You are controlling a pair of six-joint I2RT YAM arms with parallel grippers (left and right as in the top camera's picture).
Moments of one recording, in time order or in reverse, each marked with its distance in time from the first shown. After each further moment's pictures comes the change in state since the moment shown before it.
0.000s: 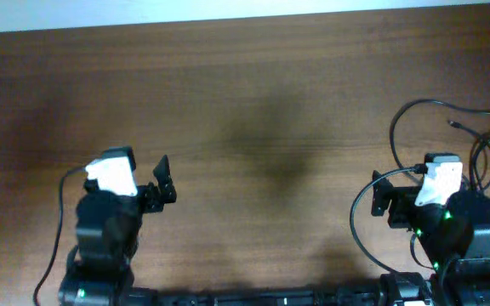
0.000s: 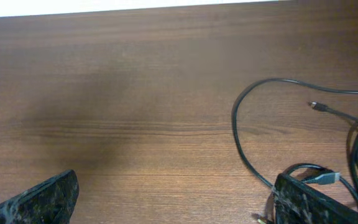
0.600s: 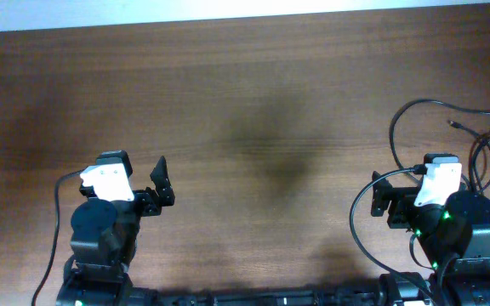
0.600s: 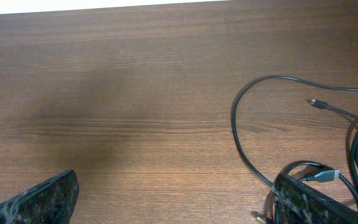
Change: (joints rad) left arm 0.000 -0.059 -0.002 0.000 -0.001 0.000; right arm 0.000 -0.001 -0.009 -0.001 0.003 0.001
